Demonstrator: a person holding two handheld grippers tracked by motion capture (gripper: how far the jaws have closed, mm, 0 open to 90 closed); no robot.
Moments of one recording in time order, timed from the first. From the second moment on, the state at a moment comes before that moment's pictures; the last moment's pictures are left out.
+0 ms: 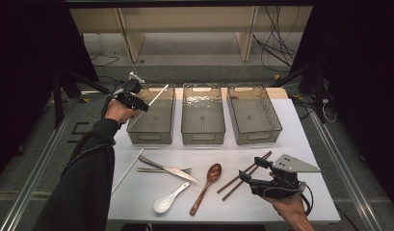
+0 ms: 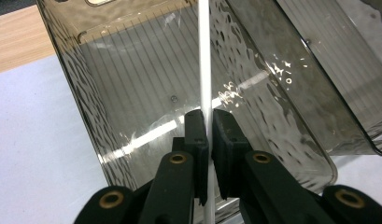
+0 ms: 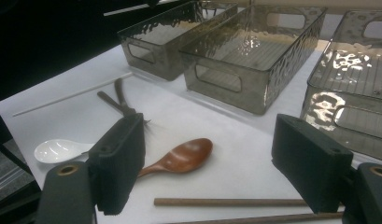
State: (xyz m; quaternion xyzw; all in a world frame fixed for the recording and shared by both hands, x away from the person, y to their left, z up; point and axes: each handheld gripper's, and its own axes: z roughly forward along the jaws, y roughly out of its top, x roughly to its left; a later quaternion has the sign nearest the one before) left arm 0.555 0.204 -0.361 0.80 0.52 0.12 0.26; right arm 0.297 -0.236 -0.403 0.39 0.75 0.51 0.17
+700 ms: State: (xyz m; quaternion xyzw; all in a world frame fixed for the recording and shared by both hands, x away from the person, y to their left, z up) left arm 0.561 0.202 -0.363 0.79 0.52 0.17 0.27; right arm 0.297 -0.236 -0.402 0.38 0.75 0.51 0.17
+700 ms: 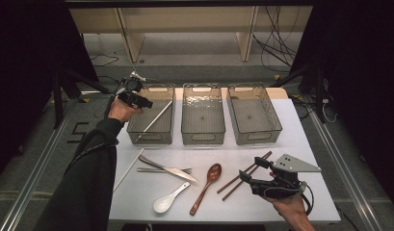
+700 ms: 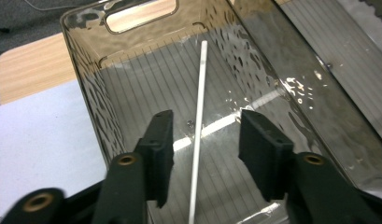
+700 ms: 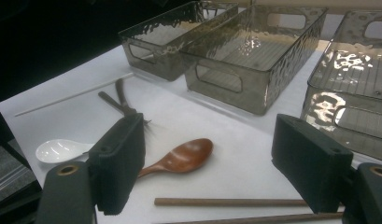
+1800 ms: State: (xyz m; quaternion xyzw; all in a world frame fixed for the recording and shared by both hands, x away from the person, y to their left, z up) left arm 0.437 0.227 -0.360 0.81 0.50 0.11 0.28; right arm 0.297 -0.236 -0.403 0.39 0.75 0.51 0.17
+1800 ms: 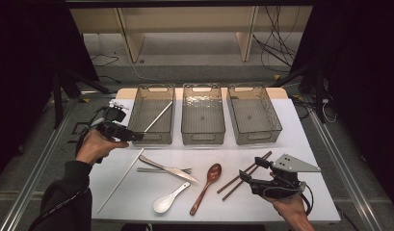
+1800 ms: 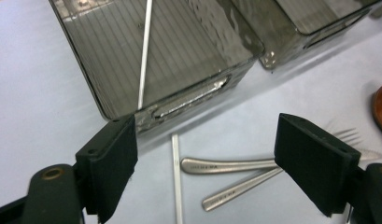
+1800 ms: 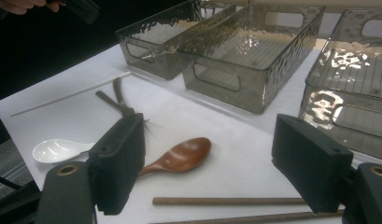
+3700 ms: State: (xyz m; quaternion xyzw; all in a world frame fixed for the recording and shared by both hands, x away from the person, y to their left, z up) left arm 0.387 0.247 -0.448 0.86 0.50 0.04 0.11; right arm 0.296 -0.235 -0.401 0.38 0.75 0.51 0.18
